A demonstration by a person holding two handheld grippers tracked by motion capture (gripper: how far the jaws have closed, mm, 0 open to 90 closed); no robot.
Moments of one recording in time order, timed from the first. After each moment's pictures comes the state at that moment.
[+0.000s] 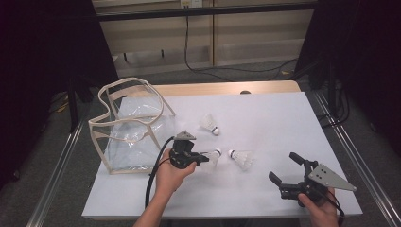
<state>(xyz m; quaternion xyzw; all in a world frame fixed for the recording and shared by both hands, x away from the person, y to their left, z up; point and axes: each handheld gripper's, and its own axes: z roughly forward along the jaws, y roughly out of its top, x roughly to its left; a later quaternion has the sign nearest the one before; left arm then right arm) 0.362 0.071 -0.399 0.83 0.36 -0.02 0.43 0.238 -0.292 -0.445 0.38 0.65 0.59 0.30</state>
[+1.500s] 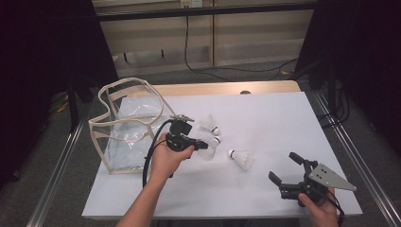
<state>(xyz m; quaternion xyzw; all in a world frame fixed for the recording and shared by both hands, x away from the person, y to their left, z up) 0.384 0.071 -0.351 0.83 0.37 -0.04 0.41 0.238 -0.292 -0.445 0.38 0.65 0.59 0.30</state>
